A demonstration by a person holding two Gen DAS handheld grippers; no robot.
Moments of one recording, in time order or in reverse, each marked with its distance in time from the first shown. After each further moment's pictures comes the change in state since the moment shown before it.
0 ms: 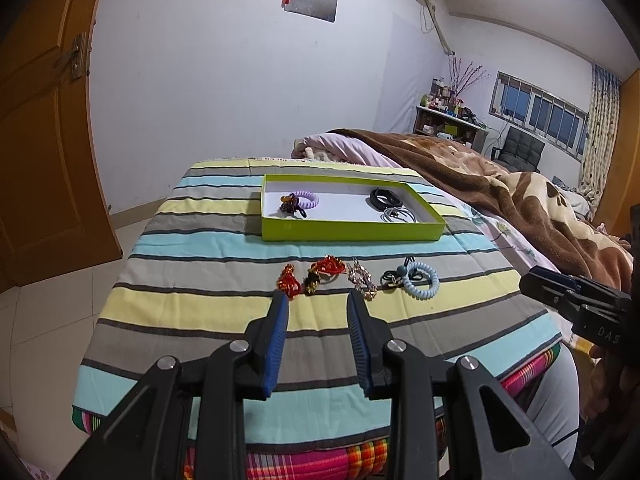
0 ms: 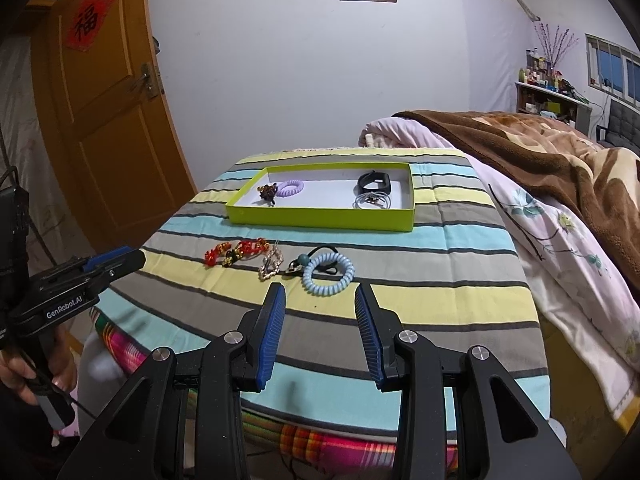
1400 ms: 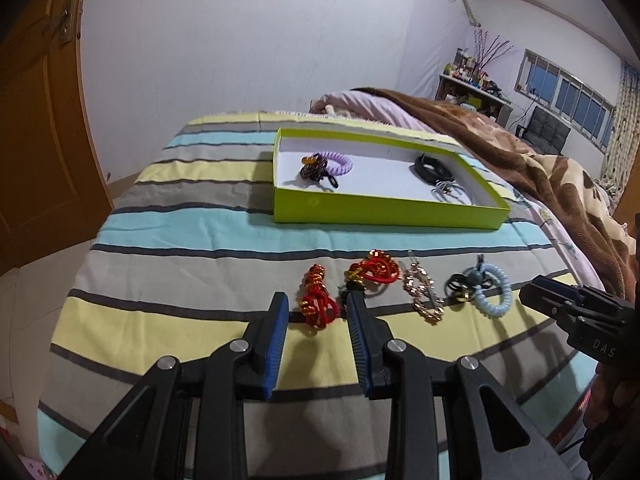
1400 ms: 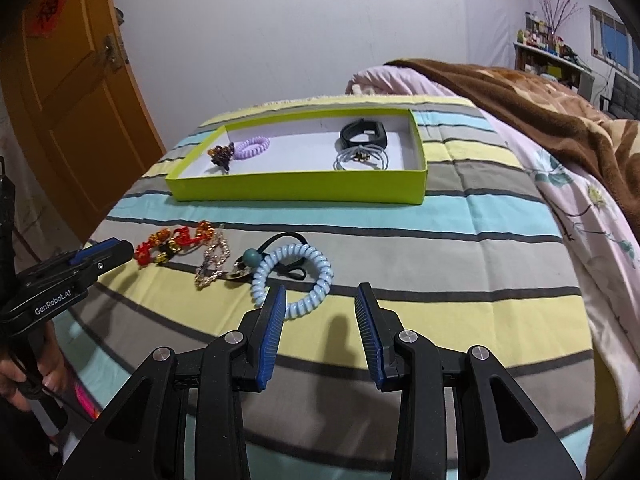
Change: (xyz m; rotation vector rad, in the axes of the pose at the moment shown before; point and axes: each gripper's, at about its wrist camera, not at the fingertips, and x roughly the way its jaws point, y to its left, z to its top) left arm 0.102 0.025 0.012 -0.040 0.153 0.044; right arm 0.105 -0.023 0.010 0.046 0.165 -0.032
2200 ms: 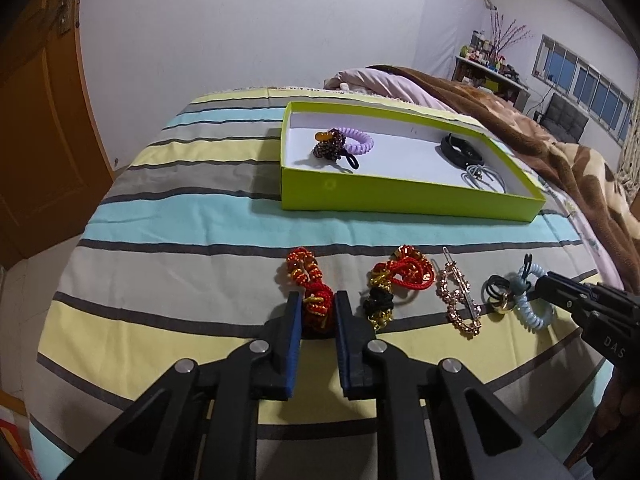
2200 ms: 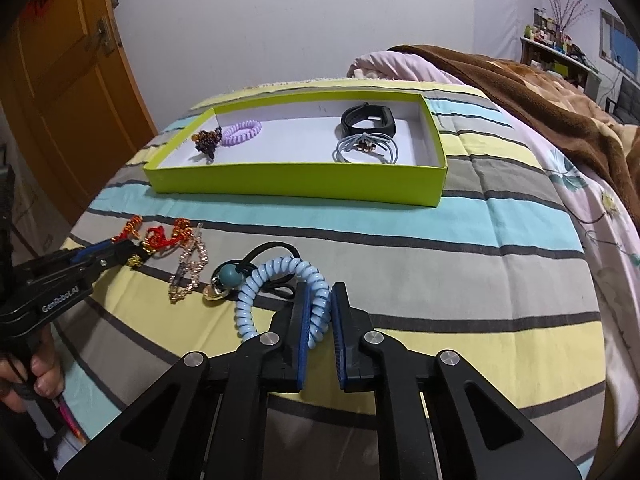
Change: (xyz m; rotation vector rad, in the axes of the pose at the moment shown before) left arm 0.032 0.003 0.005 -0.011 0.062 0.042; right arm 0.028 0.000 0.010 -0.019 0.045 -0.009
